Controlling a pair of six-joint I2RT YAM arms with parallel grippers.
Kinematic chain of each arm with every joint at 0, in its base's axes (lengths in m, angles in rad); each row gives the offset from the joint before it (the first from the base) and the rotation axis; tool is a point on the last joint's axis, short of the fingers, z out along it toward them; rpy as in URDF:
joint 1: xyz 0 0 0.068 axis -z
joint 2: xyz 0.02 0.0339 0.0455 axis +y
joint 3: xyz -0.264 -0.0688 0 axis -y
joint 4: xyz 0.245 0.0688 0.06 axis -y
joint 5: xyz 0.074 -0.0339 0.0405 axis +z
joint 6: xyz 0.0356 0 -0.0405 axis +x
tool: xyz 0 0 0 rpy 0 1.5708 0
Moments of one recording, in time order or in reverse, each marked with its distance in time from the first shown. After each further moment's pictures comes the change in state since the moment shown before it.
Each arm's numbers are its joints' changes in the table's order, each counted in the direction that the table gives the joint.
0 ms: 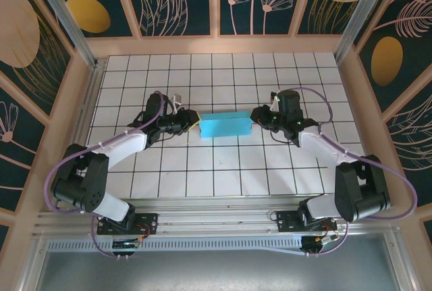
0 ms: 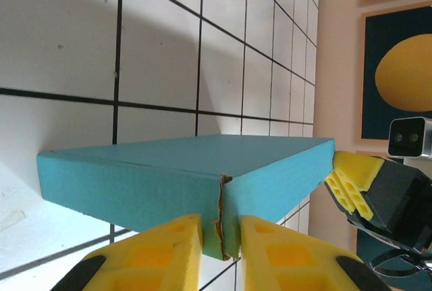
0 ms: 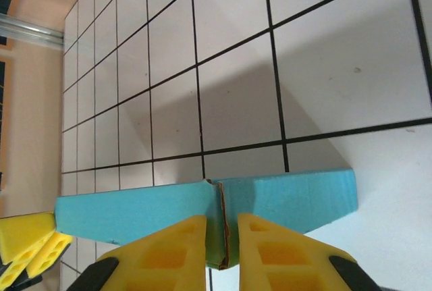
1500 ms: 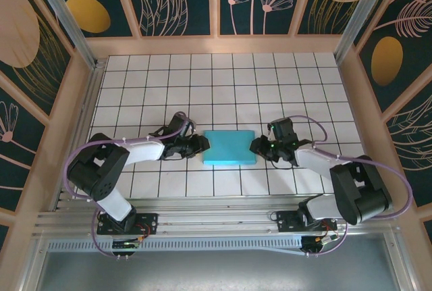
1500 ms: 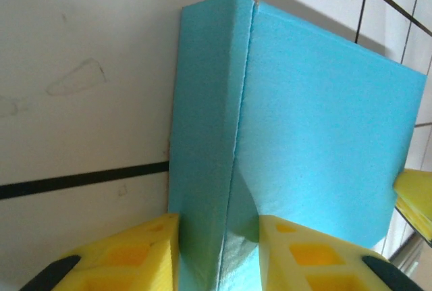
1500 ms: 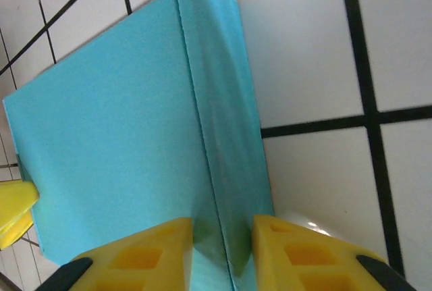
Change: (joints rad) left arm 0.192 0.148 -0.071 -0.076 0.183 0.035; right arm -0.068 0.014 -0.262 0.022 -0.010 0.037
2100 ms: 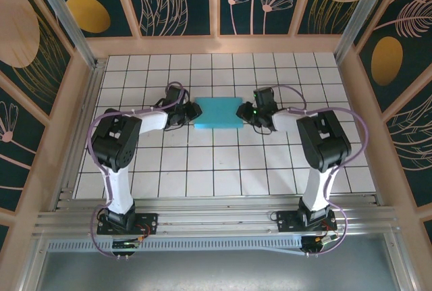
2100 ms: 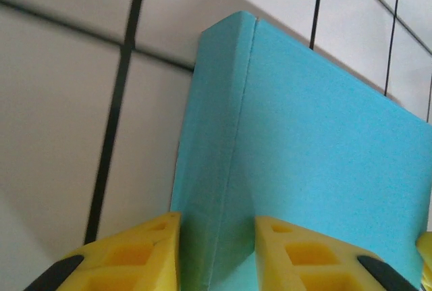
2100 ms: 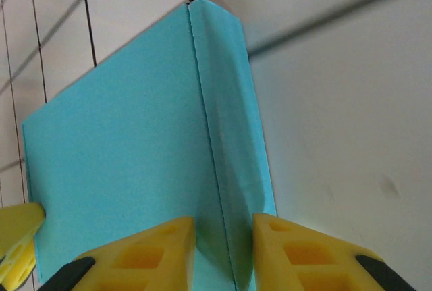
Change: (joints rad) left arm -0.202 0.334 0.431 -0.024 0.157 0.110; right arm 0.005 0.553 0.531 0.179 -0.105 0.027
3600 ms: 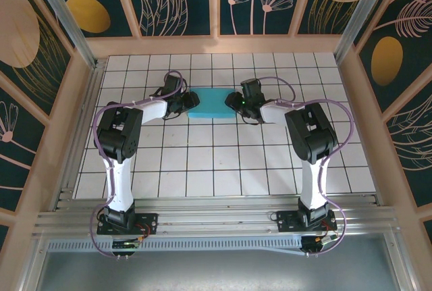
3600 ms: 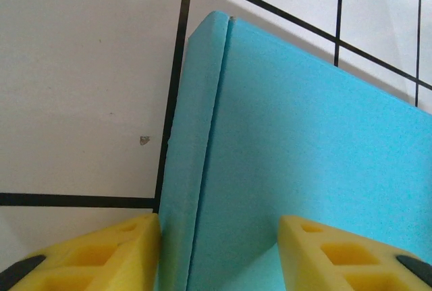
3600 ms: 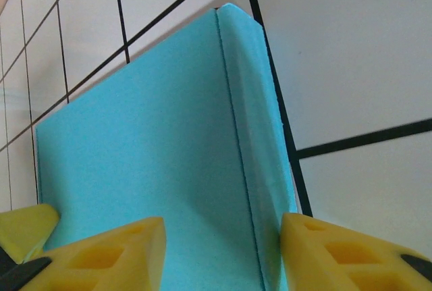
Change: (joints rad) left arm -0.057 0.097 0.174 -0.094 0.039 0.140; right arm -0.063 0.103 0.173 -0.032 -0.106 0.054
